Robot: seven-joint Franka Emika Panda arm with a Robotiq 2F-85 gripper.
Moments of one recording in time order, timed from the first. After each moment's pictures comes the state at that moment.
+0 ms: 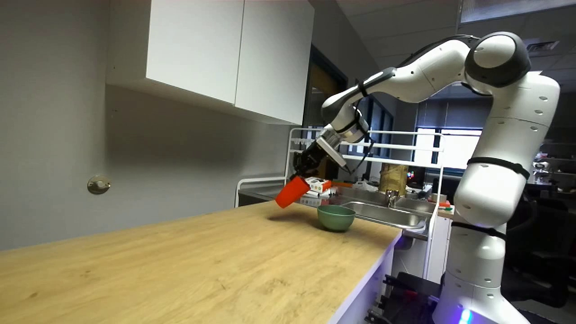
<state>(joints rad) -0.08 -0.24 -0.06 -2.40 0.78 2.49 0.04</state>
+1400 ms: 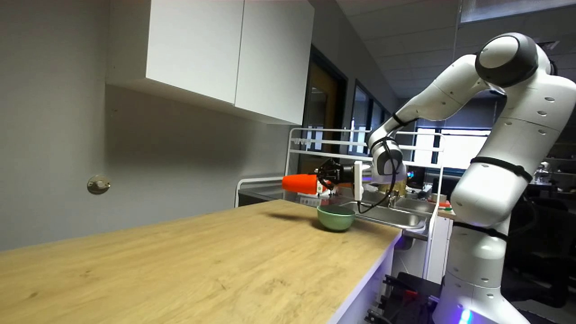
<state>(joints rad) -0.20 -0.32 -0.29 -2.71 1.86 2.10 -1.03</state>
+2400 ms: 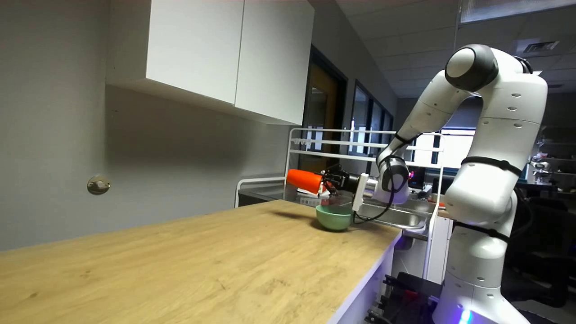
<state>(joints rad) -0.35 -0.15 -0.32 -2.74 1.97 1.70 -1.22</state>
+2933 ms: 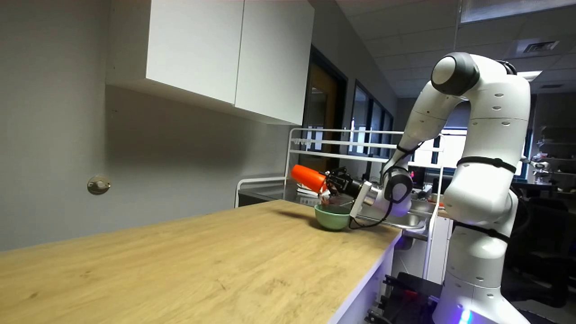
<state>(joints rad) -0.37 -0.04 -0.35 -2.77 2.03 1.47 -1.39</state>
